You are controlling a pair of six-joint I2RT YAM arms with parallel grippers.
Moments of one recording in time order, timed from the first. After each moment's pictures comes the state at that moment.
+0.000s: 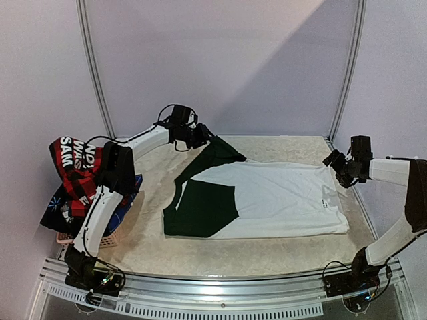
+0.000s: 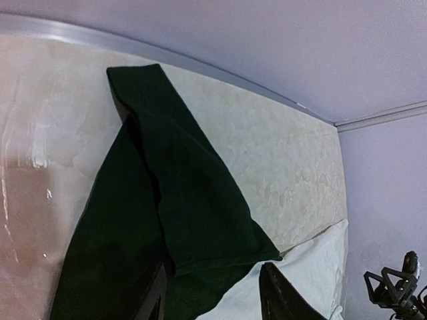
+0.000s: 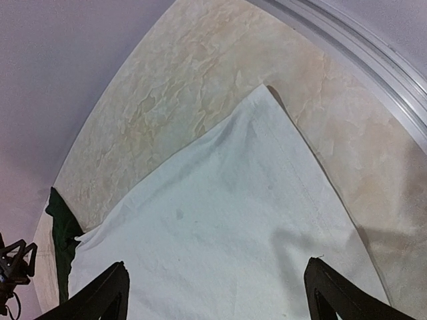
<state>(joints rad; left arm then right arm) -0.43 2.69 2.46 -0.39 0.35 -0.73 -0.08 1.48 0.82 -0.08 -0.12 0.76</state>
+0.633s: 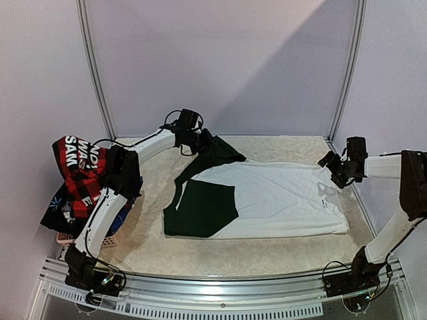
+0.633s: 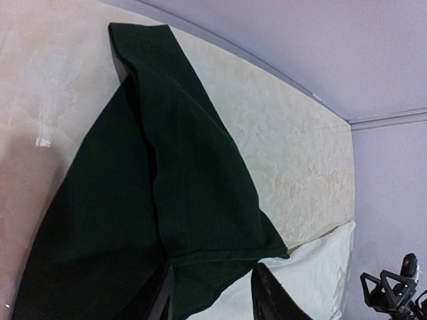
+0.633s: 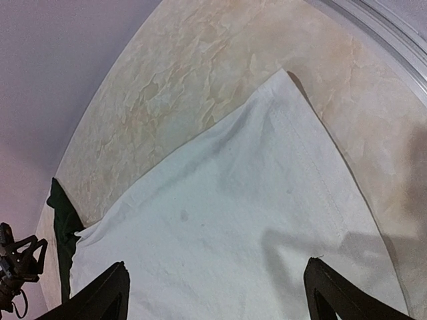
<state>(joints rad) -0.48 2.75 2.52 -0.47 0.30 -0.82 -0.08 1.59 0.86 -0.04 -0.19 0.75</state>
